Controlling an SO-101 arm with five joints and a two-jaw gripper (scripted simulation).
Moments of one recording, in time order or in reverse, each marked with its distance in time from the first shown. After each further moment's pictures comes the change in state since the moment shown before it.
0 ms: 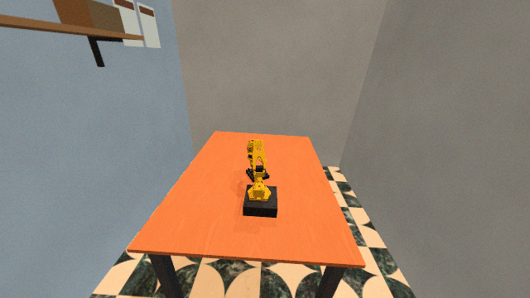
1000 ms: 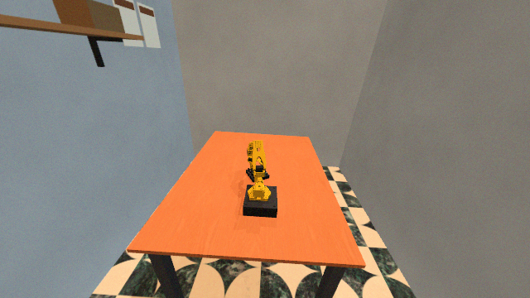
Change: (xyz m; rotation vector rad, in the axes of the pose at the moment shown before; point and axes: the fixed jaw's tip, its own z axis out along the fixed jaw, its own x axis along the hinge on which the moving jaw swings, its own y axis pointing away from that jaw) arm -0.002 -0.003 0.019 0.005 -0.003 0.000
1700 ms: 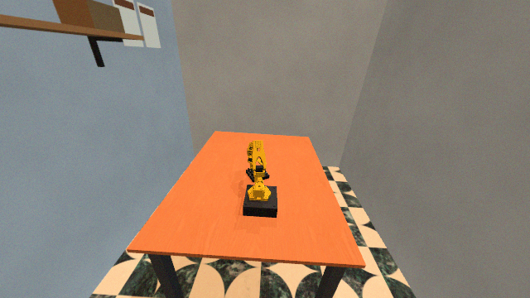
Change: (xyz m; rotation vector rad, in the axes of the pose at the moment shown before) arm 0.000 -0.001 0.001 -0.002 0.002 0.000
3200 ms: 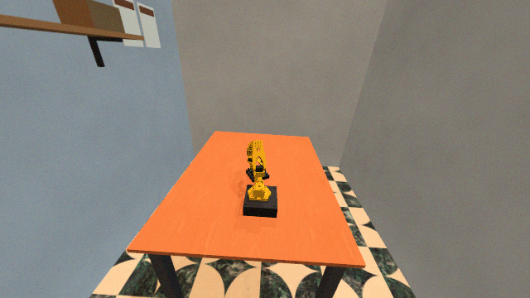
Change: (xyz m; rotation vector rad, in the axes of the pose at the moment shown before) arm 0.002 0.000 0.000 0.000 0.000 -0.006
